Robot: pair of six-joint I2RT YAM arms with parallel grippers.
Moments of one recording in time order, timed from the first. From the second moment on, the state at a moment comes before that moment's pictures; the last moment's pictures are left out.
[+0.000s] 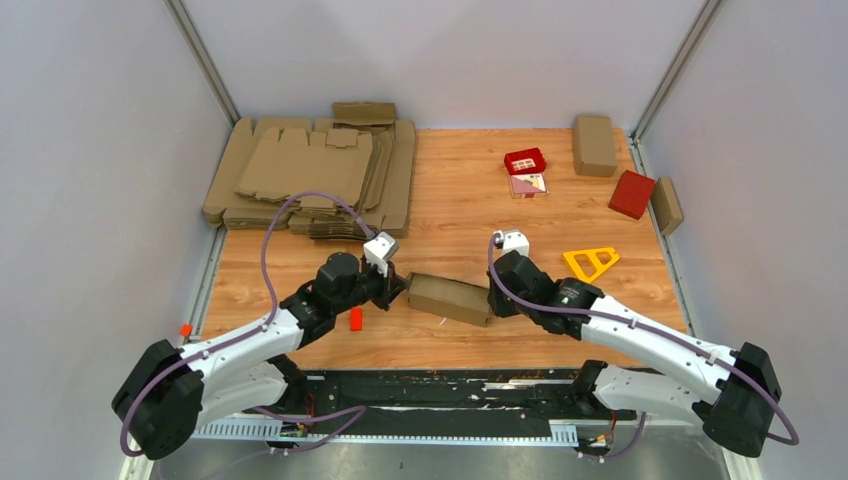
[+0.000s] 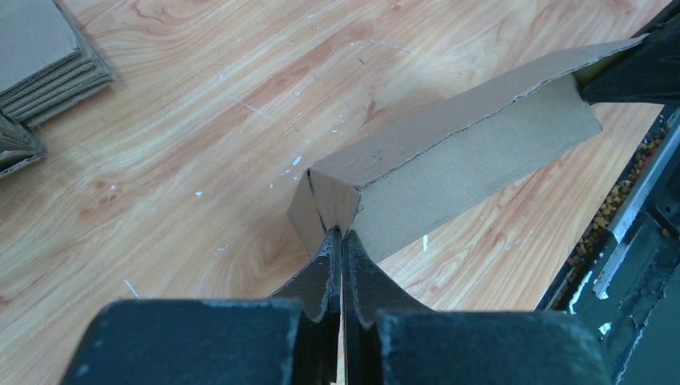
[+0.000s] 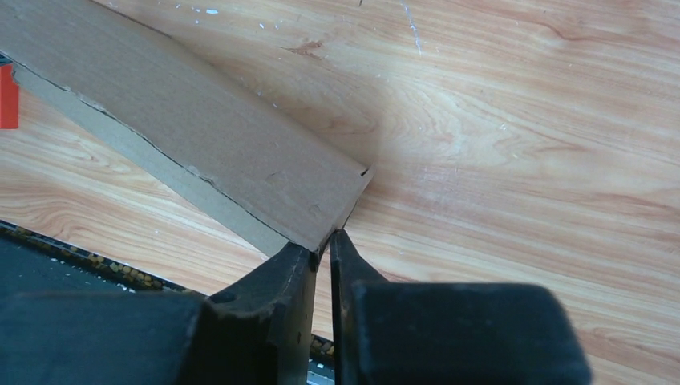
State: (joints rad) left arm -0.73 1.01 0.39 0.22 0.17 -0.21; right arm 0.92 1.02 0.74 -0.59 0.30 0.58
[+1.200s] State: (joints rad) left arm -0.76 1.07 0.52 0.10 0.07 -0.19; right arm 0.87 0.94 0.74 -0.65 0.14 0.79
